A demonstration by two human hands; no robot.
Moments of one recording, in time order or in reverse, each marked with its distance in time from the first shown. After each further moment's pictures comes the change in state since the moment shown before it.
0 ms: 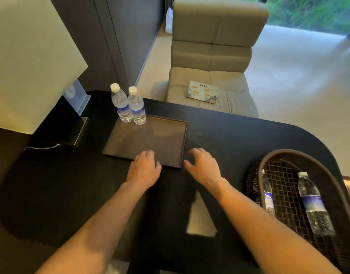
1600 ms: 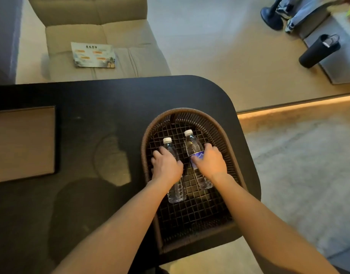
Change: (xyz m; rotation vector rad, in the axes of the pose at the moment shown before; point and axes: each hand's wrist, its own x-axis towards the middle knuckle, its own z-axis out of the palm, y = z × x) left_hand -0.041 0.367 0.252 -0.106 -0.442 -0.027; right_hand -0.110 0.376 -0.073 0.117 0.011 0.701
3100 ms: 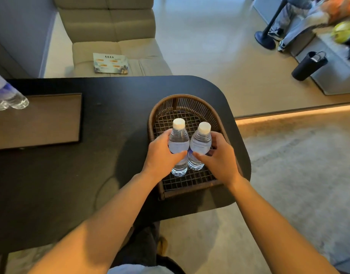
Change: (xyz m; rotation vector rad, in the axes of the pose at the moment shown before) left_hand -0.160 -0.052 -0.036 -0.465 0.214 0.581; right_hand -0.165 0.036 -0.029 0.495 0.231 -0.490
